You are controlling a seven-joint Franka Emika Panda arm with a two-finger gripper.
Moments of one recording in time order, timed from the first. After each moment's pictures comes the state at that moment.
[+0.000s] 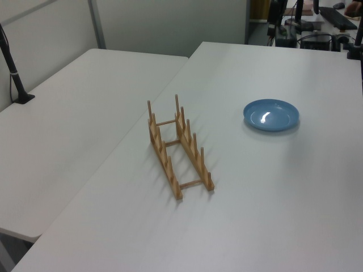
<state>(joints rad) 0.04 -0.05 -0.10 -1.64 0.00 1.68 -0.08</state>
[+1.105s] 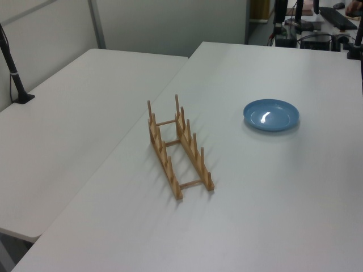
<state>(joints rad) 0.01 -0.05 -0.11 -1.65 0.00 1.68 -0.38</state>
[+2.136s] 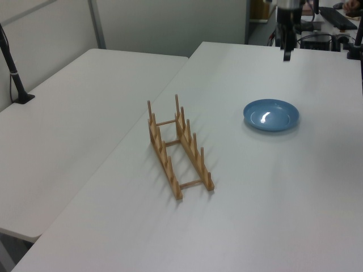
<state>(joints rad) -0.11 -0.02 -0.12 -1.93 -0.05 1.92 -0.55</state>
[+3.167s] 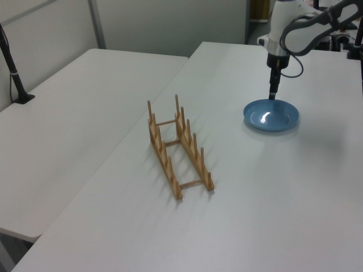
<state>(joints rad) -0.12 0.15 -0.12 -2.11 -0.05 2.34 -0.38</state>
